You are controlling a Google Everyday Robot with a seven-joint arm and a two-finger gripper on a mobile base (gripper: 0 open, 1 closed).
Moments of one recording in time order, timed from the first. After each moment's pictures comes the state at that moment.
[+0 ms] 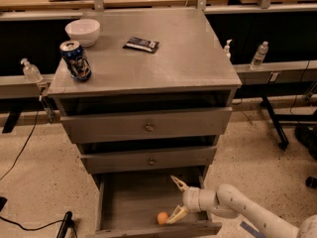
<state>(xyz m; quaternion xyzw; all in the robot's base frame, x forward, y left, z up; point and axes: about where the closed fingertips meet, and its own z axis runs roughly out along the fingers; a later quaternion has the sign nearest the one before) 0.520 -0.056 0.296 -0.55 0.62 0.31 0.46</state>
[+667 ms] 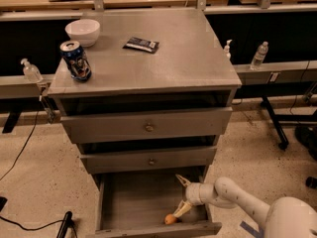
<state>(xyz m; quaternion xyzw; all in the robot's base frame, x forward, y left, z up) 0.563 -0.089 0.222 -0.59 0.65 0.26 0.41</state>
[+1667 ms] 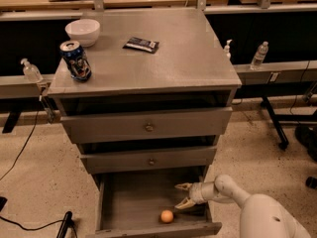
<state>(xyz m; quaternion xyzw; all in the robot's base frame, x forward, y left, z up) 0.584 -0.120 0.155 -0.63 0.63 0.25 0.37</state>
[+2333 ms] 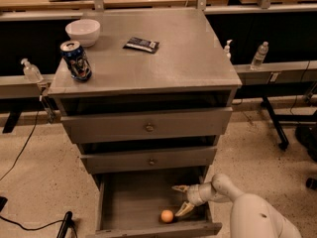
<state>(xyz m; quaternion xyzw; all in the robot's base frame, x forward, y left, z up) 0.567 -0.107 0.141 -0.66 0.60 0.29 0.35</state>
